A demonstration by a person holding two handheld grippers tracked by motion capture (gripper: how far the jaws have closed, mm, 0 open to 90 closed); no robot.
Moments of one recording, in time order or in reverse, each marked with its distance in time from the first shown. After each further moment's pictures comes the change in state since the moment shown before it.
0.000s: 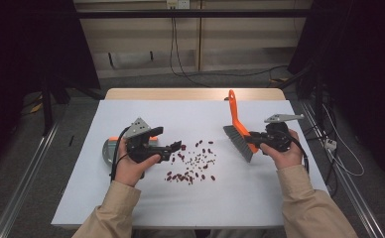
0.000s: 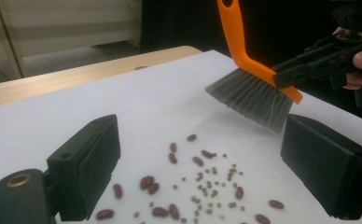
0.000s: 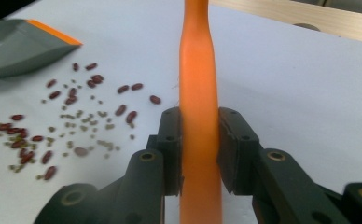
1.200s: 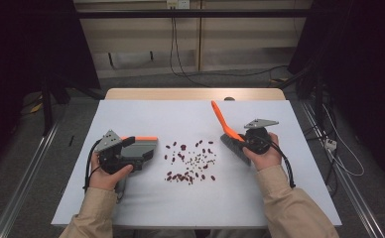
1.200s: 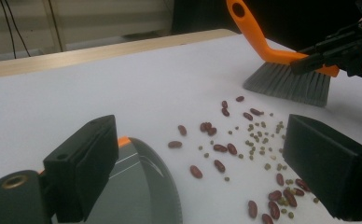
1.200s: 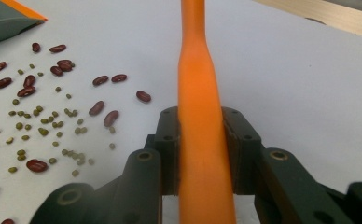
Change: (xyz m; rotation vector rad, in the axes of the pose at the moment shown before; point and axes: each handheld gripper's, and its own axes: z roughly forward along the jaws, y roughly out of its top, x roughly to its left) left arm 0.037 -0.041 -0.050 0.022 0.099 -0.005; right arm 0.021 -0.009 0.050 0.024 -0.098 -0.076
